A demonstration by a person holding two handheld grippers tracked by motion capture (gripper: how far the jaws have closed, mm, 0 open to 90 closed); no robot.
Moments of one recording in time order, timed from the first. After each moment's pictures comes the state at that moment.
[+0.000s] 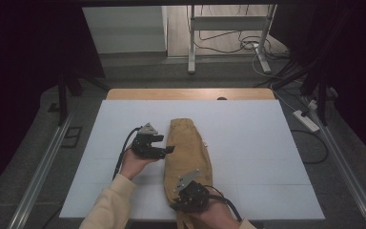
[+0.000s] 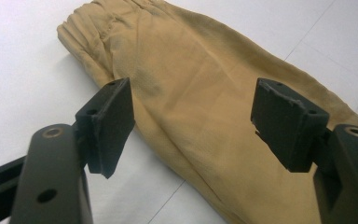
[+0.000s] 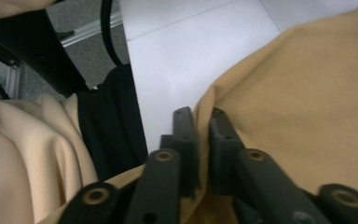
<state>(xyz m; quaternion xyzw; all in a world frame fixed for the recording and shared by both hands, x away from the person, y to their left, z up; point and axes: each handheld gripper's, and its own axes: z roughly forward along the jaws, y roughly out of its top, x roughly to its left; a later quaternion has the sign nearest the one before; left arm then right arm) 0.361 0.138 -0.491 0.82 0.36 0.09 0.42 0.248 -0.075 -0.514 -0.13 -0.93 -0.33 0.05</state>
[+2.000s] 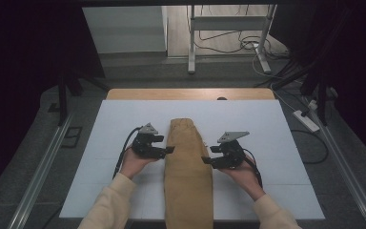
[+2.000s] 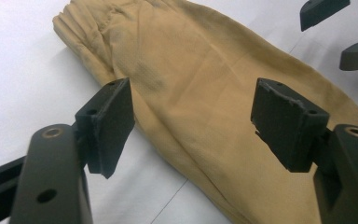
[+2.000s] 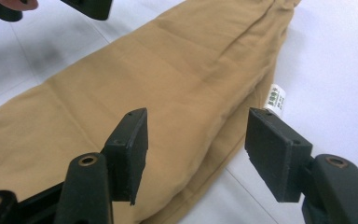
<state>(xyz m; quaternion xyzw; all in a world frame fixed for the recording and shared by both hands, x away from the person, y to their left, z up) 0.366 0.139 -0.496 0.83 0.36 0.08 0.42 0.361 -0.177 -0.490 -0.30 -0.86 -0.41 -0.07</state>
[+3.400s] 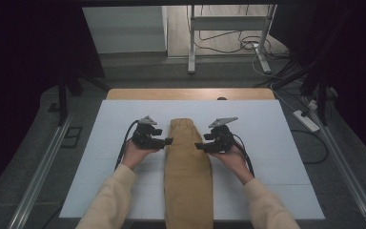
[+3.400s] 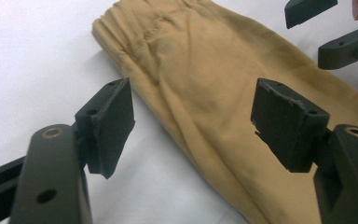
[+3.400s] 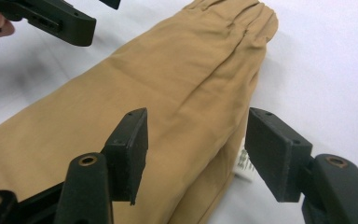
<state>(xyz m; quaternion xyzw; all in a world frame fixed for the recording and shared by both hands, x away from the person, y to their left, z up) 0.405 0.147 -0.505 0.82 0.40 0.06 0.41 0.415 -0.149 -0.495 -0.32 -0.86 -0.40 -0.07</state>
